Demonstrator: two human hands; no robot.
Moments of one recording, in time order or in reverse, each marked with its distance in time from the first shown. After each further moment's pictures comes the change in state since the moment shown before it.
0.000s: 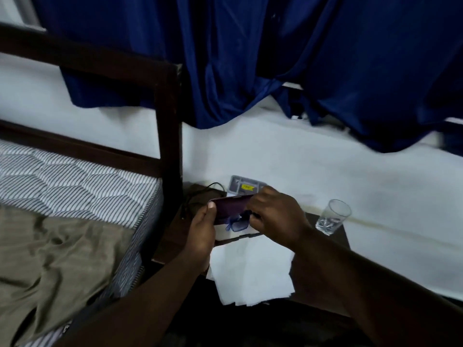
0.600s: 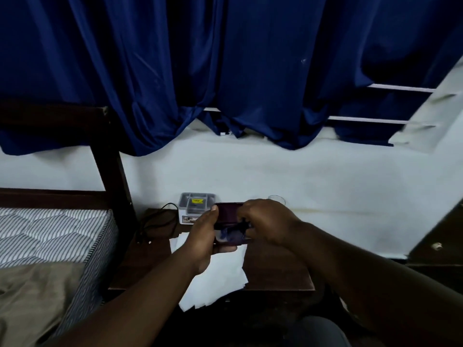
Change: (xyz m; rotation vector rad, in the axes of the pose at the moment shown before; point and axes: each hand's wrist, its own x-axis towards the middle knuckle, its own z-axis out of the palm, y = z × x) left_hand -0.087 0.038 0.106 0.112 -0.372 -0.186; right_hand -0.091 0.028 -0.118 0.071 -0.356 0.260
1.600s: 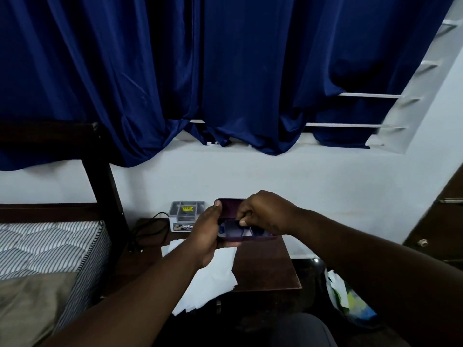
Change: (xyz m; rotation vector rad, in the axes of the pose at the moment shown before) left_hand -0.024 0.022 0.049 0.016 -0.064 0.020; right_hand -0.033 0.016 -0.046 0.214 -0.038 0.088
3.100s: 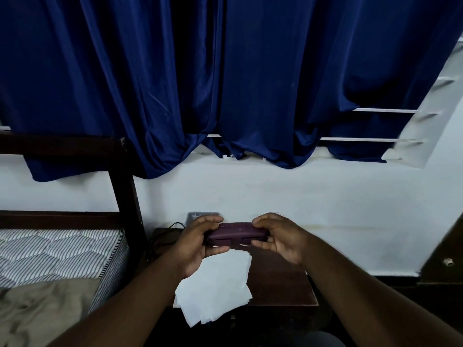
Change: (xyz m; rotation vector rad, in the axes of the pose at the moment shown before) left_hand -0.001 0.016 -0.071 -0.100 -0.047 0.028; right_hand 0.006 -0.005 0.043 1.513 0.163 0.564
